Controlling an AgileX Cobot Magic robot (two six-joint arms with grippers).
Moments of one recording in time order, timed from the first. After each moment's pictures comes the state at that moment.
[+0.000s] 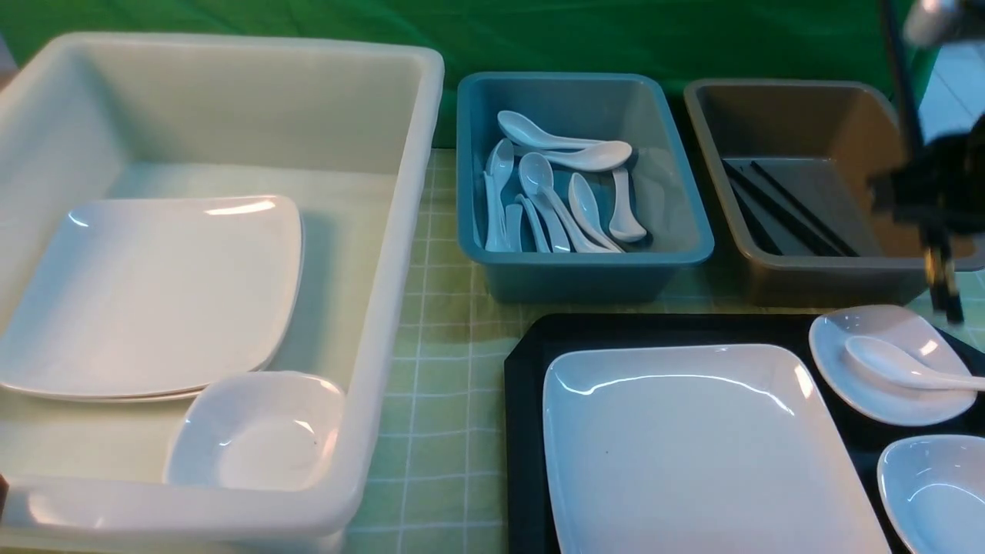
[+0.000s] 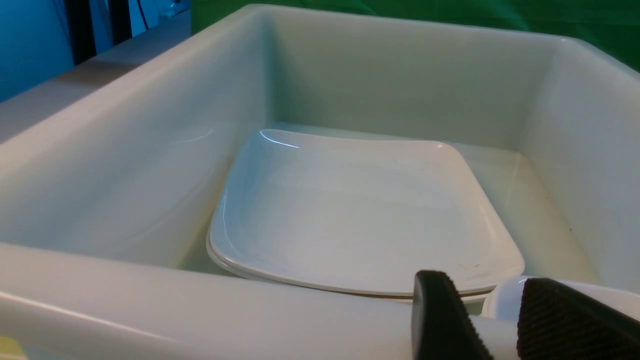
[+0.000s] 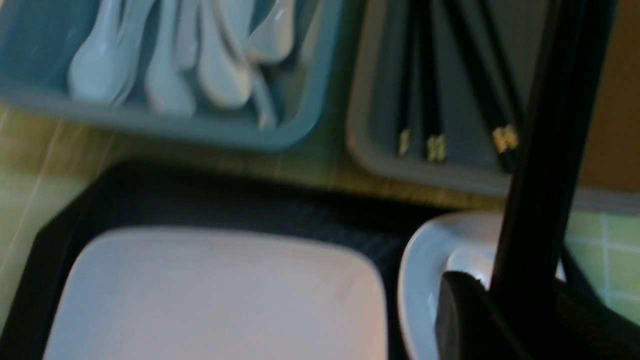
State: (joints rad) right arm 0.30 1.33 -1.26 -0.19 0.81 0.28; left arm 0.10 -0.01 0.00 -0.04 0.16 -0.02
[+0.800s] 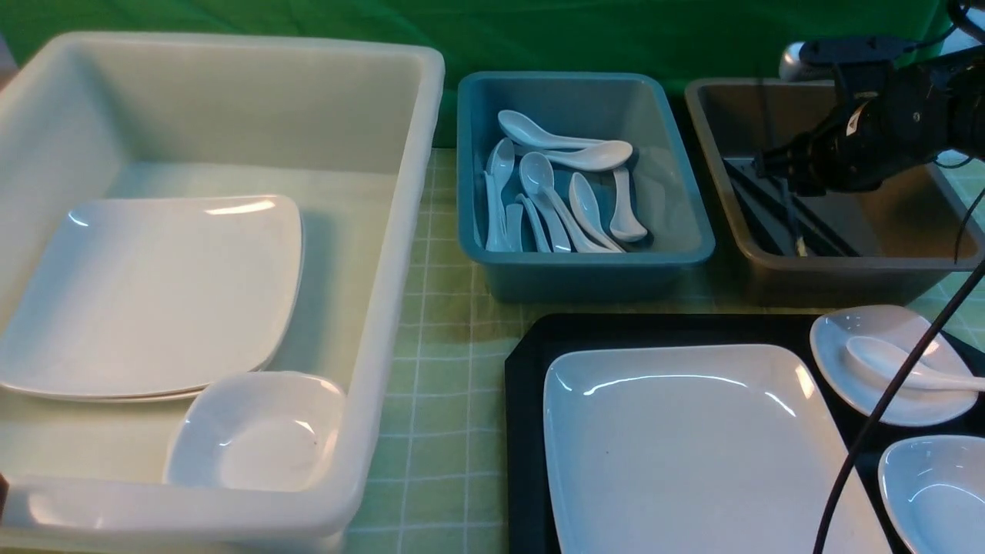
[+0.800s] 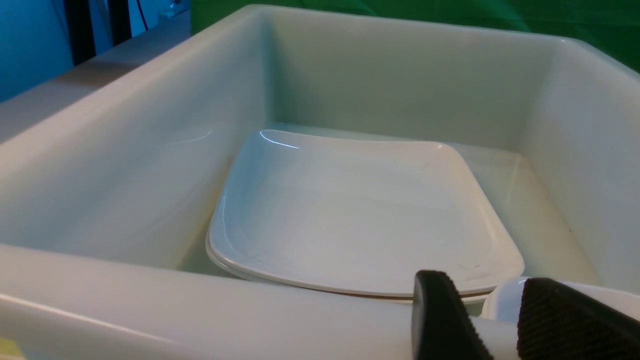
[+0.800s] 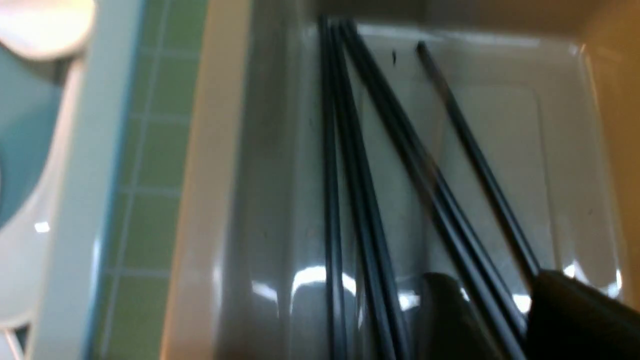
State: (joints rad) right arm 0.13 2.03 -1.59 -0.19 0.47 0.24; left arm 0.10 -0.01 0.00 -0.04 0.16 -0.02
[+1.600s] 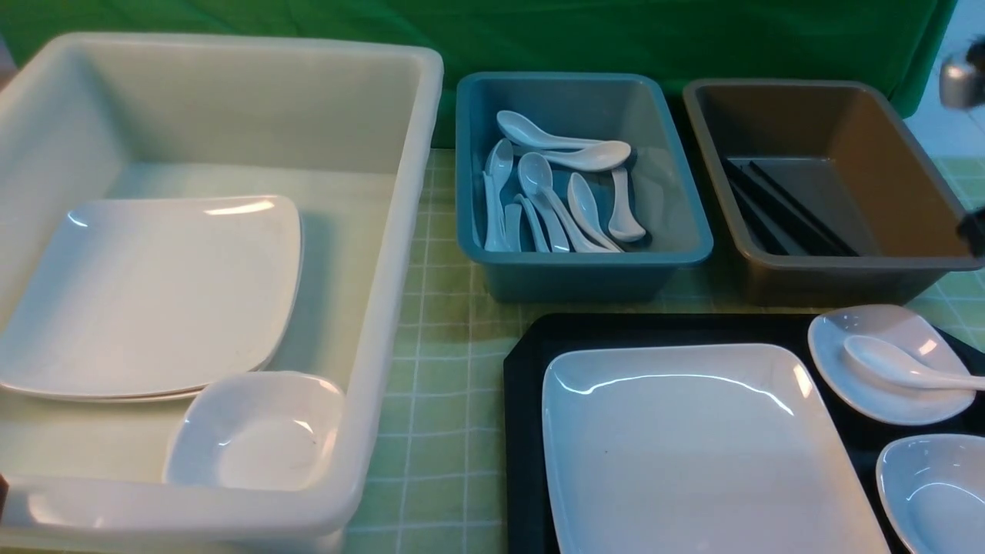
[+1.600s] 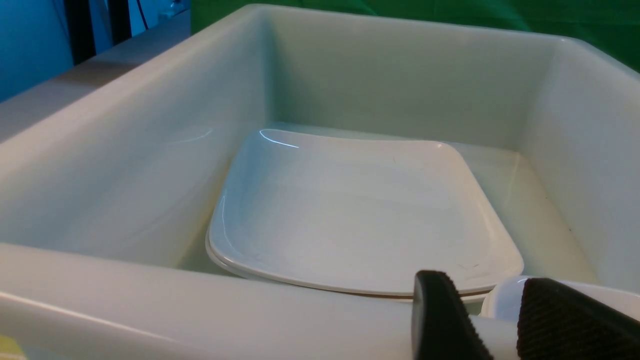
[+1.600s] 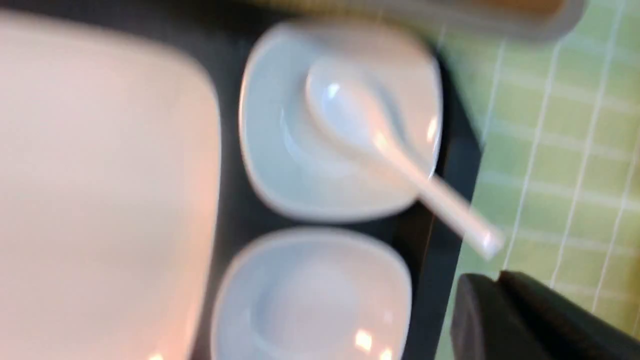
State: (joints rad) right arm 0.13 1.47 -1.31 -0.20 1.21 -0.08; left arm 0.10 -0.01 0.00 -0.04 0.16 -0.03
